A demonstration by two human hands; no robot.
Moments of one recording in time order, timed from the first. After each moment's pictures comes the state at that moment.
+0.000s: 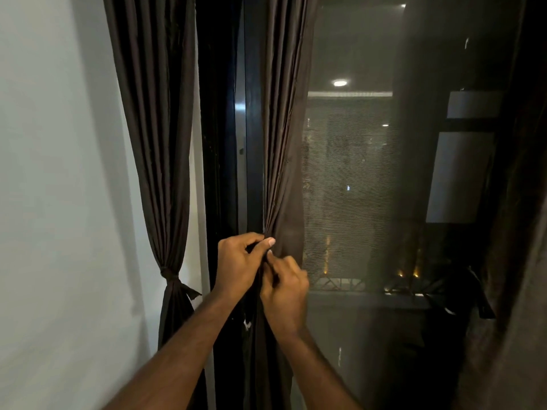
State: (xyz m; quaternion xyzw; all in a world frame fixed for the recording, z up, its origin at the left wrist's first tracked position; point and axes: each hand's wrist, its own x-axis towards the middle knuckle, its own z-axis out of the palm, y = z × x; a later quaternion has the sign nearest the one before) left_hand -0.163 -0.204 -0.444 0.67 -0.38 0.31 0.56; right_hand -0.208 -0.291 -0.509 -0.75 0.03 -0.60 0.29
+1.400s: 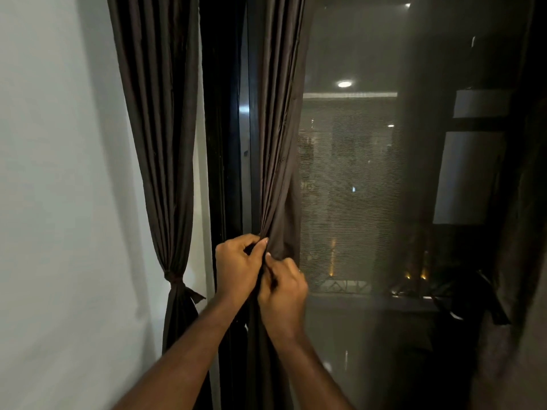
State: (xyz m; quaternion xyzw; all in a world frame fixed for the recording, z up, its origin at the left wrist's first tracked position) left_hand -0.160 -0.209 -0.447 0.68 -0.32 0.36 0.55; right_hand -0.204 -0.286 -0.510 -0.73 0.01 -0.61 0.31
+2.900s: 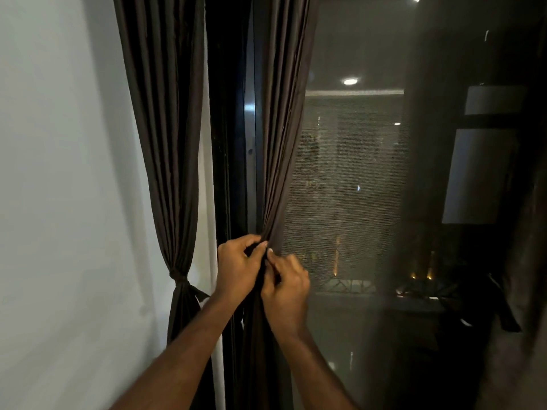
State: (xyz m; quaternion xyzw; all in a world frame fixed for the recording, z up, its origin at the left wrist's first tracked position) left_hand -0.149 -0.199 -0.449 0.71 -0.32 0.32 0.54; right_hand -0.190 -0.285 -0.509 -0.74 0.02 -0.58 0.34
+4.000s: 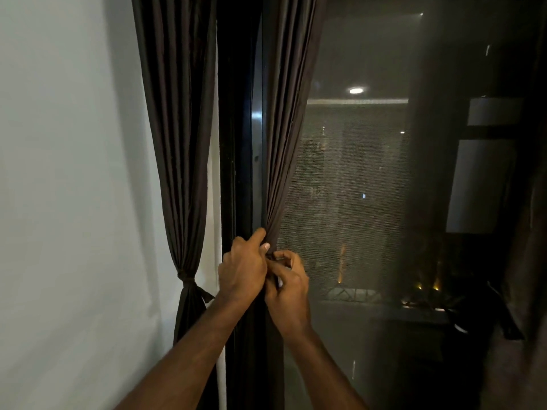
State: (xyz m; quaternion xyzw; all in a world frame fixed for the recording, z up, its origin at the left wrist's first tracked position) left_hand -0.174 -0.200 -0.430 0.88 -0.21 0.29 0.31; right_hand -0.186 -0.298 -0.508 -0.76 -0.05 -0.53 0.37
